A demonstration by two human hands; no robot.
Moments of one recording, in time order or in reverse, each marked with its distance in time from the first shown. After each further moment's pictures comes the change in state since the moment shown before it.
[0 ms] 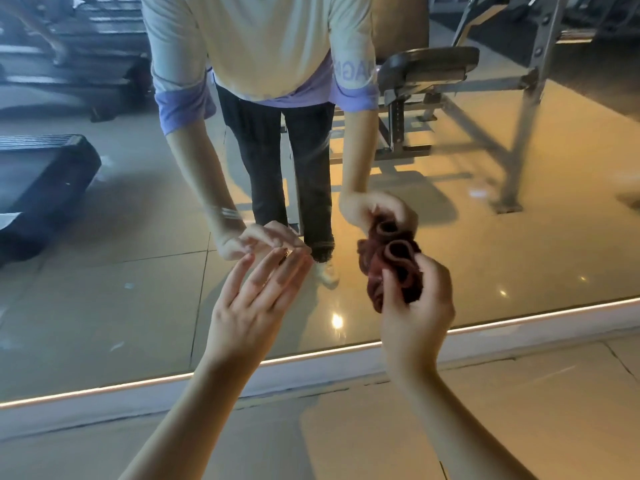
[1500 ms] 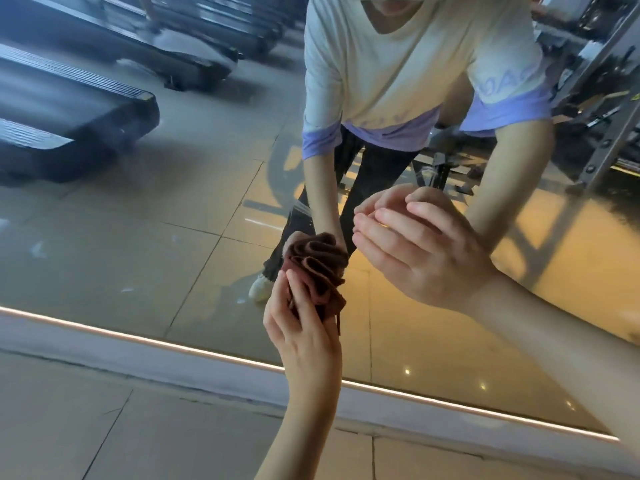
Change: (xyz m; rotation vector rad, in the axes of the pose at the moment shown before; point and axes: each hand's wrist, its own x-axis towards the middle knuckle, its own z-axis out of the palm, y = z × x) left_hand 0.023 0.115 0.023 -0.236 0.234 -1.170; right_hand 0.137 -0.050 0.036 -0.323 -0.224 -1.920
